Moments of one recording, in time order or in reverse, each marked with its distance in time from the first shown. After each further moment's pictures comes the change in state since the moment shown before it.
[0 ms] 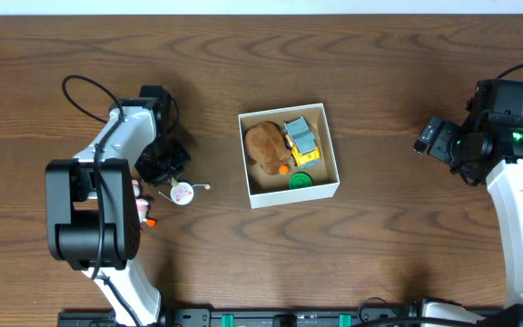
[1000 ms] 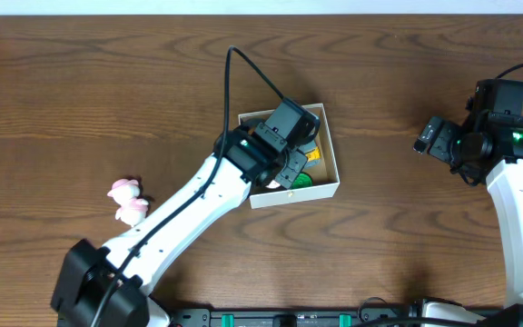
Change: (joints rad) left arm -0.697 -0.315 0.064 0.215 -0.089 0.546; right arm 0.000 0.000 0.000 0.004 0.000 0.000
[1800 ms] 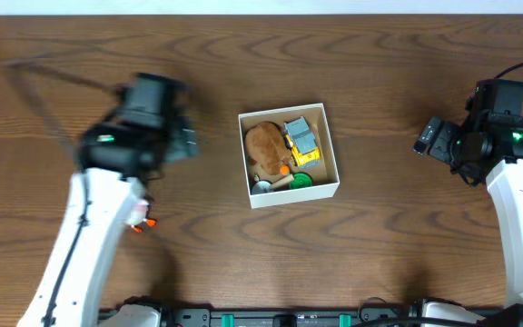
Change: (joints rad) left arm 0.555 -0.284 0.000 -0.335 -0.225 -0.388; right arm 0.000 0.000 -0.001 -0.003 0.000 -0.016
